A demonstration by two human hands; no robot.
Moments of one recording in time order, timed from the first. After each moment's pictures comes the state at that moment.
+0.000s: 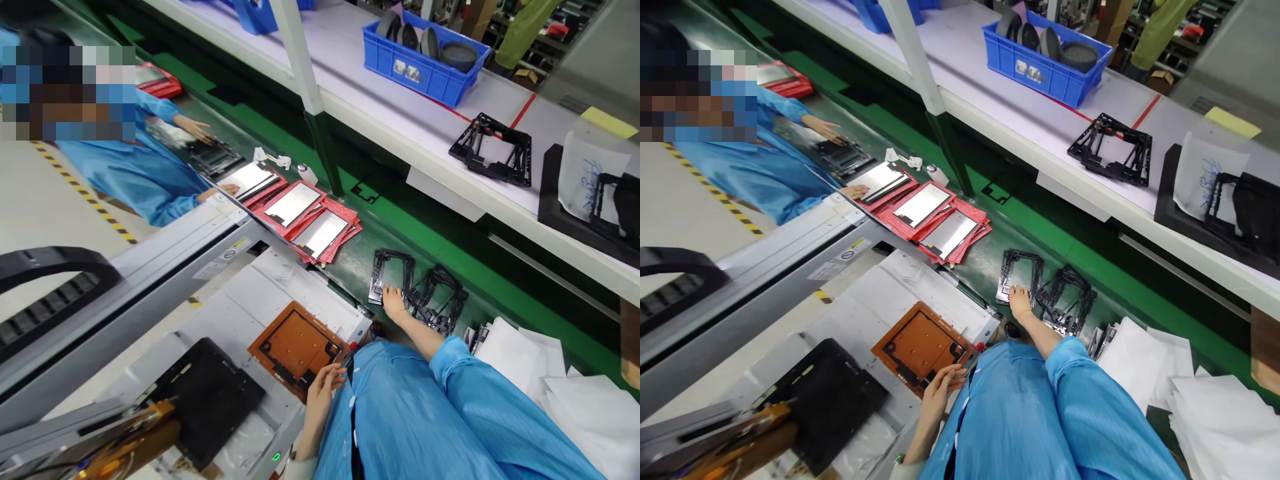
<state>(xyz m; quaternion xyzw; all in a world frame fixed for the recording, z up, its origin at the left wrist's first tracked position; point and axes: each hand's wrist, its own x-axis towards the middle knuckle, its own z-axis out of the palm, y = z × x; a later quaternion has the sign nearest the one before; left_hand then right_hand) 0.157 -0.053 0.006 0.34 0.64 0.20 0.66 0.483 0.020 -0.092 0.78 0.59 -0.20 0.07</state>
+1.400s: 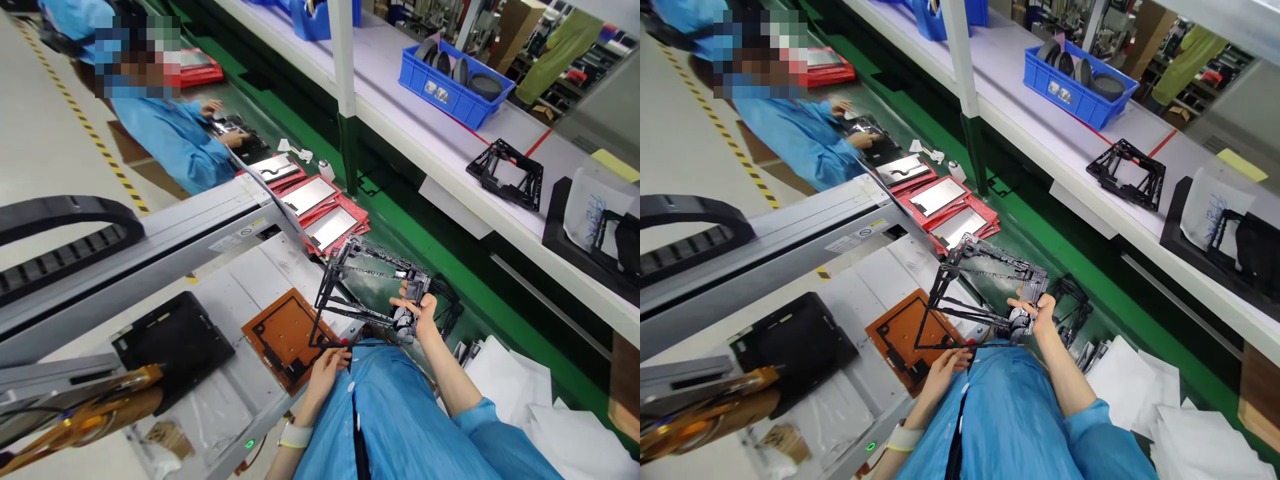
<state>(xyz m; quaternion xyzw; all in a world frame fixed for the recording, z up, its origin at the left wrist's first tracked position) 0.197 -0.044 0.003 0.39 0.58 0.20 0.69 0.509 -0.012 0.118 0.33 -0.02 -0.65 -0.69</state>
